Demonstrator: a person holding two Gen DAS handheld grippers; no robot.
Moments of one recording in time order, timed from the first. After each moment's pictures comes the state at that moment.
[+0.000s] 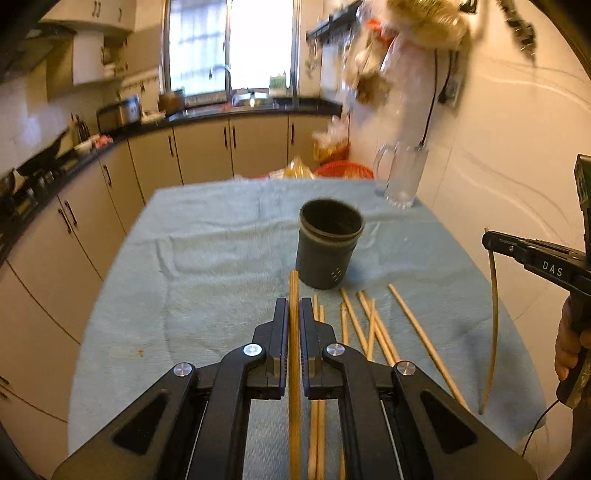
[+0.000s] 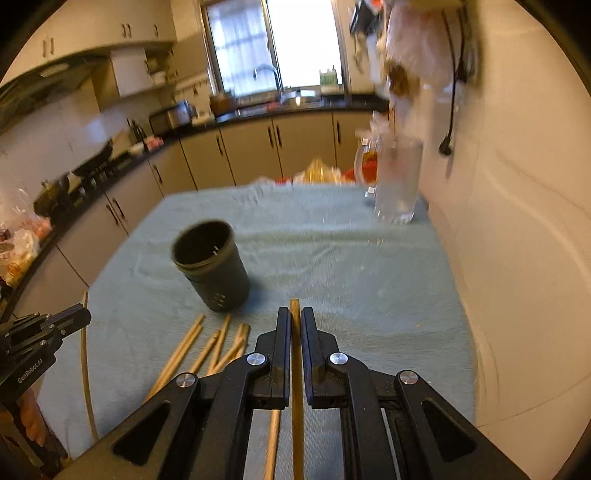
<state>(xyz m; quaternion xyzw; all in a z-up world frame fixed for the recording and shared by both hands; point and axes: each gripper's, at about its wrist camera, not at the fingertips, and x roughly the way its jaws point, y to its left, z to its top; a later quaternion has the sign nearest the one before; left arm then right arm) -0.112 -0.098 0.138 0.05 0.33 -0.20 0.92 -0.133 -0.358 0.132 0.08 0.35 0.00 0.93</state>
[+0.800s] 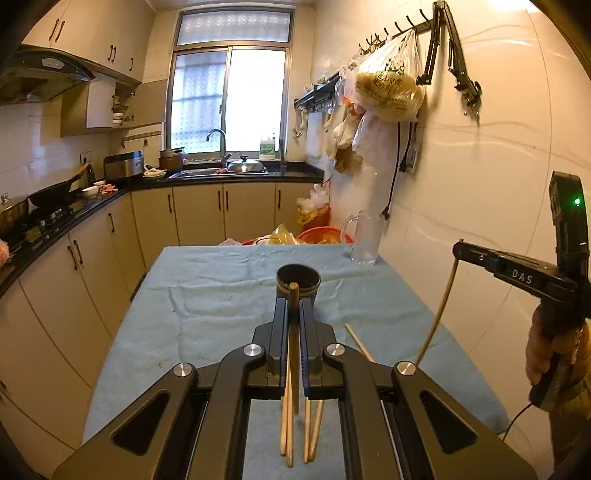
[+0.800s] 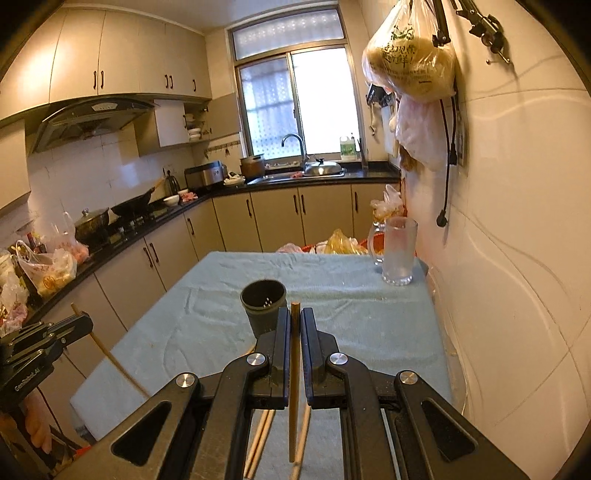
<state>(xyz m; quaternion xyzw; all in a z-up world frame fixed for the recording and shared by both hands) -0.209 -0.075 0.212 0.02 0.22 -0.23 0.95 -0.210 -0.335 0.208 0.07 0.24 0.03 0.97</state>
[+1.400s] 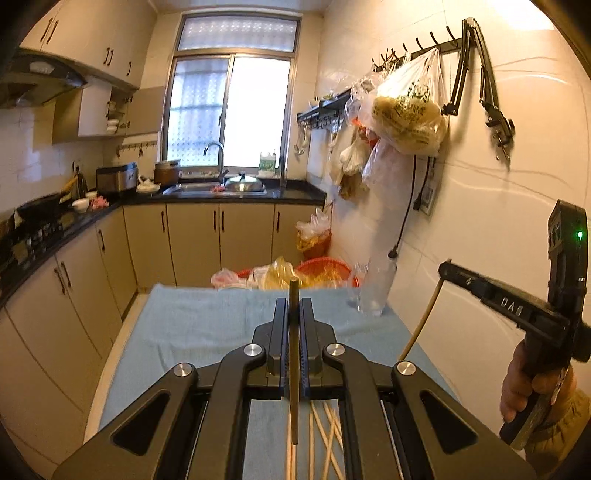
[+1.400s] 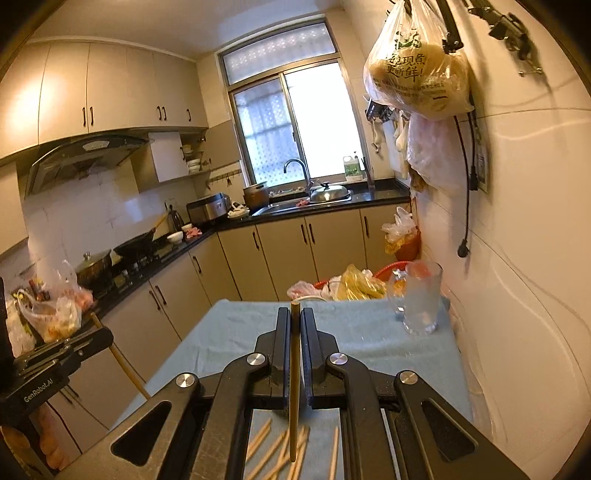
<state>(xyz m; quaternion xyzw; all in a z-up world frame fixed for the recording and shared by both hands) -0.091 -0.108 0.284 0.00 0.20 -0.23 0.95 -0.102 -0.346 0.254 0.12 0.20 0.04 0.97</state>
